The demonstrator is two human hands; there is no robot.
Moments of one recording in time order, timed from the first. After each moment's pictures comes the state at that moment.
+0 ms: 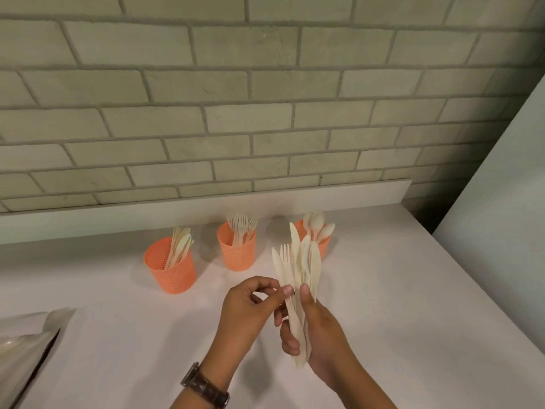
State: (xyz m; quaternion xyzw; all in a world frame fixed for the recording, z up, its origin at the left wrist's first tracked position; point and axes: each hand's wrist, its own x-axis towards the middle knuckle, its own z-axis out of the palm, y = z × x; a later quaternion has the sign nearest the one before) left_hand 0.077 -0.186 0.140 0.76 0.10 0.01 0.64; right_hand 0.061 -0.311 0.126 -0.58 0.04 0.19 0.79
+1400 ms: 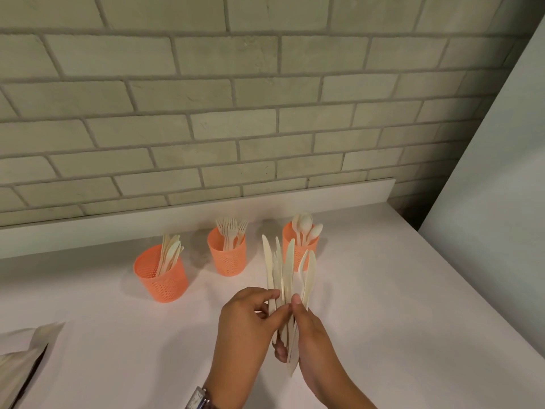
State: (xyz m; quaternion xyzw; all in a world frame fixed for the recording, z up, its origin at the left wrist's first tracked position) left_hand 0.058 -0.202 0.138 0.85 0.01 0.13 0.51; right_hand 0.044 -0.306 0.123 -0.63 0.10 0.13 0.76
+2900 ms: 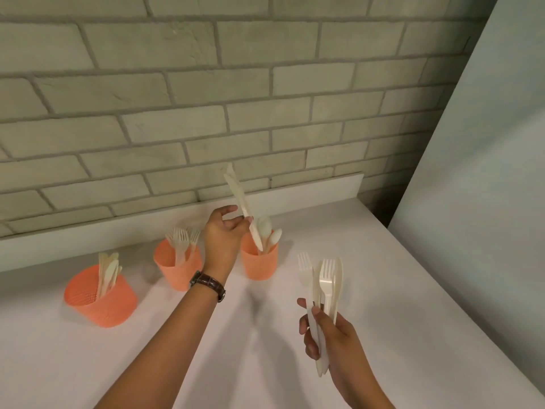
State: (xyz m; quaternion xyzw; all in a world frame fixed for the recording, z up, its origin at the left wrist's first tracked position) left_hand 0.235 -0.263 0.140 0.72 0.06 0.11 0.69; right_hand 0.070 -0.427 0.102 -0.61 0.16 0.05 0.78
